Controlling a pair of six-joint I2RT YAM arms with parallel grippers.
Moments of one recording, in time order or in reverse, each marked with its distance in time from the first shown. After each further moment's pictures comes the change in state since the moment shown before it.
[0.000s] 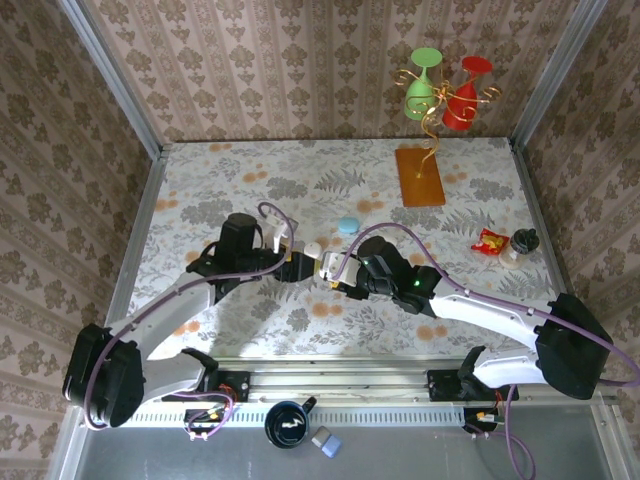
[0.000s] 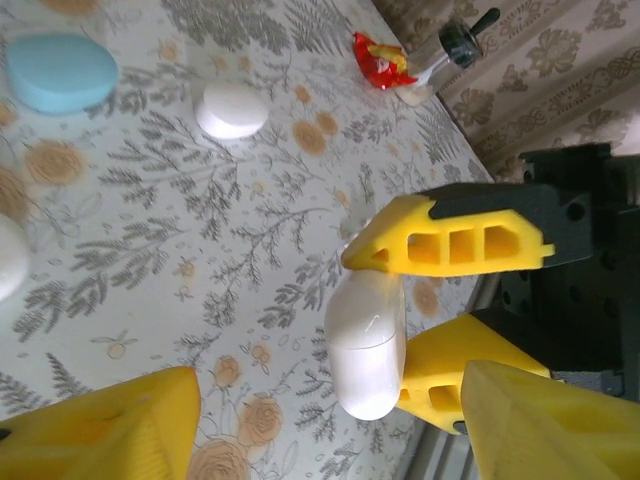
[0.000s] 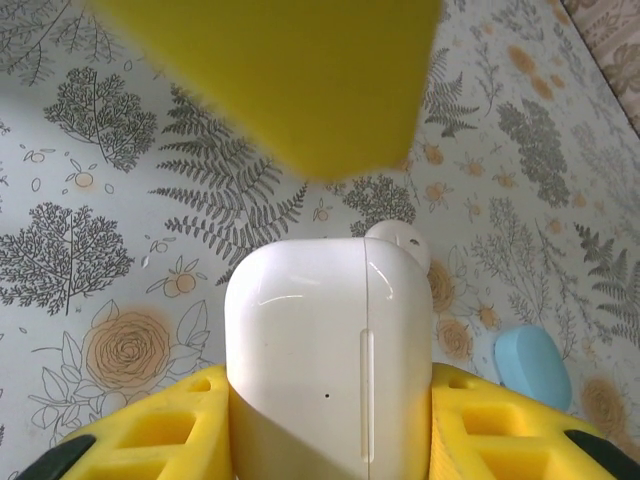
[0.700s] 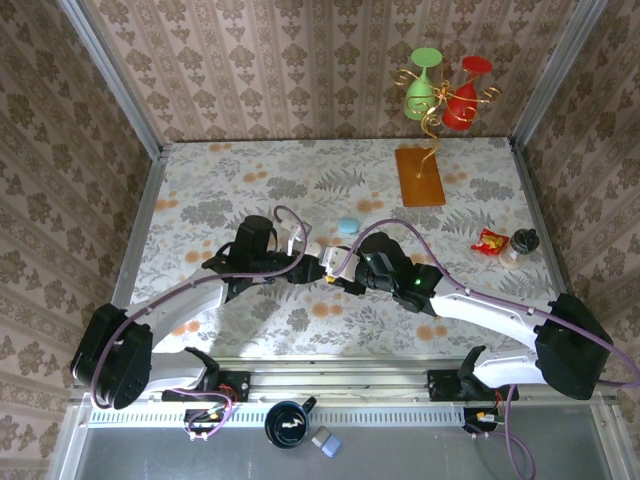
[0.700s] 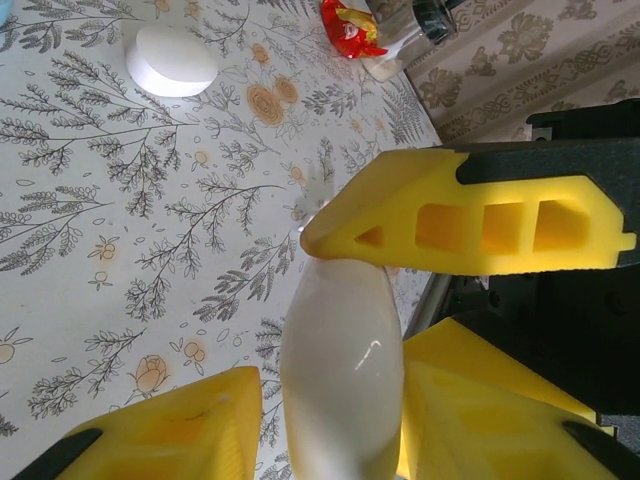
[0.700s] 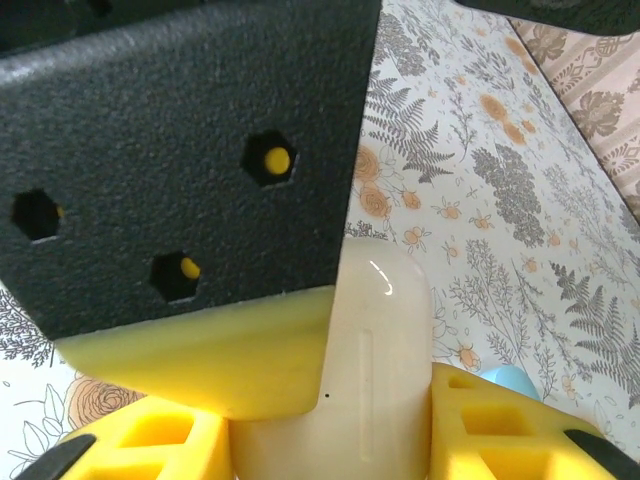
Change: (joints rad) left arm -0.073 0.085 0.000 0.105 0.029 -0.123; right arm -0.018 0.000 0.000 0.079 -0.035 0.005
